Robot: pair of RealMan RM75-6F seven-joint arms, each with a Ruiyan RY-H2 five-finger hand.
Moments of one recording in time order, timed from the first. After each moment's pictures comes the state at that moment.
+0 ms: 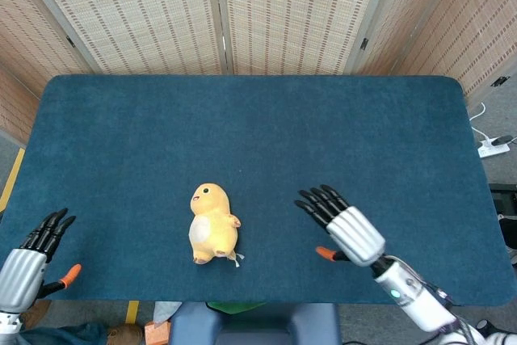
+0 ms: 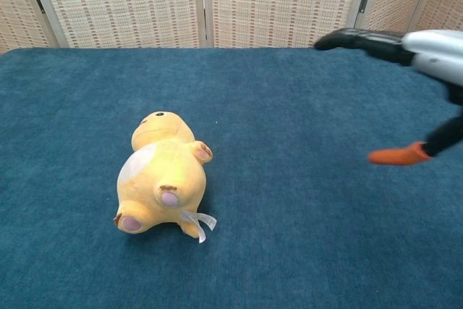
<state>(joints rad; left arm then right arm) -0.06 -1.15 0.05 -1.50 1.77 1.60 -0.16 0.46 -1.26 -0.11 -1.72 -1.71 1.39 -0.10</state>
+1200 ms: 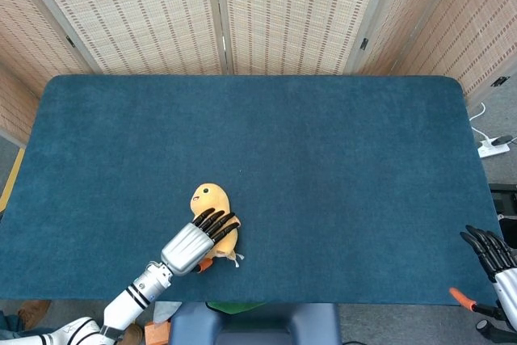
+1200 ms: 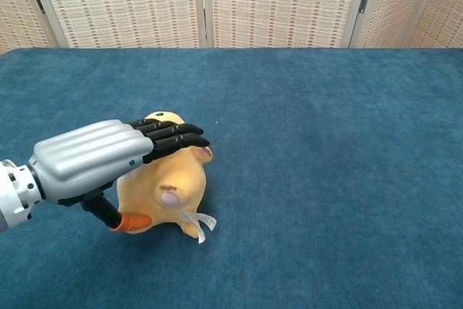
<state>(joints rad) -0.50 -1.57 -0.07 -1.59 1.65 0.96 0.38 -0.04 -1.19 -0.18 -1.14 -1.69 1.78 0.57</state>
